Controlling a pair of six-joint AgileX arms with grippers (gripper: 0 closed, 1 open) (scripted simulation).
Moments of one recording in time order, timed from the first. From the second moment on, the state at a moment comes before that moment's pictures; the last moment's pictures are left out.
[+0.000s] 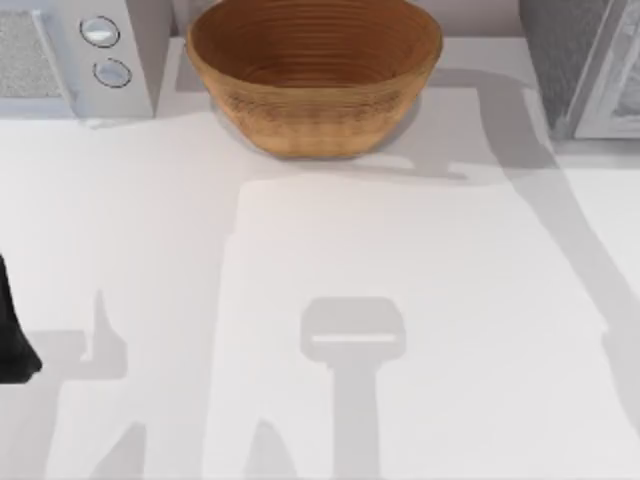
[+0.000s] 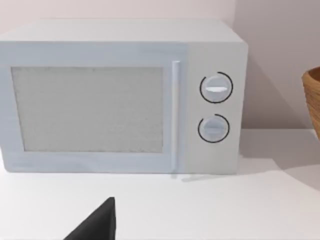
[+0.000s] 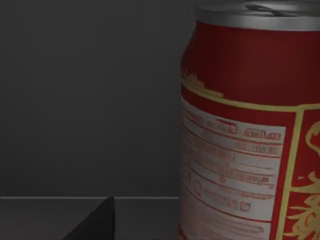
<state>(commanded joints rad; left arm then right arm) 0.00 0.00 0.00 0.00 0.00 0.00 0.32 1.66 2.02 -0.36 0.35 0.01</state>
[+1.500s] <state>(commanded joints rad) 0.00 0.00 0.00 0.00 0.00 0.00 0.28 1.85 2.26 -0.40 0.31 0.01</state>
